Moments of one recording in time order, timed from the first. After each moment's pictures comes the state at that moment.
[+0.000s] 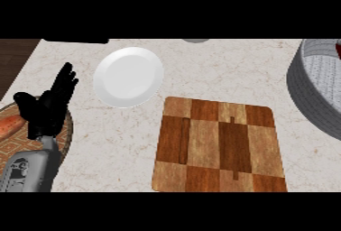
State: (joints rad) left arm -0.25 0.19 0.12 -1.48 -0.04 0.05 0.18; right arm -1.05 -0.74 0.00 -0.06 1.04 -0.35 0.25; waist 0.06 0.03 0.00
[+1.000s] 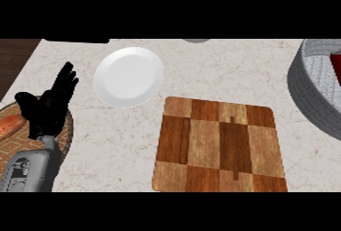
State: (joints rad) left arm -0.26 0.18 0.12 -1.48 -0.05 0.05 0.18; right arm -1.03 -0.72 -0.05 -0.03 0.99 -0.21 0.32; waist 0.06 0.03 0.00
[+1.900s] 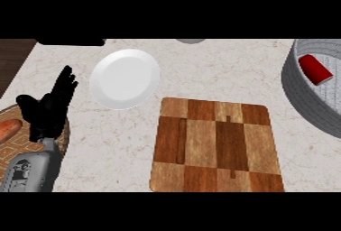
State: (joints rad) left arm -0.24 0.18 0.13 -1.46 -0.05 0.06 0.16; right arm -1.02 -0.75 -0.32 -0.18 0.72 -0.49 0.26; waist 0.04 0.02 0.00
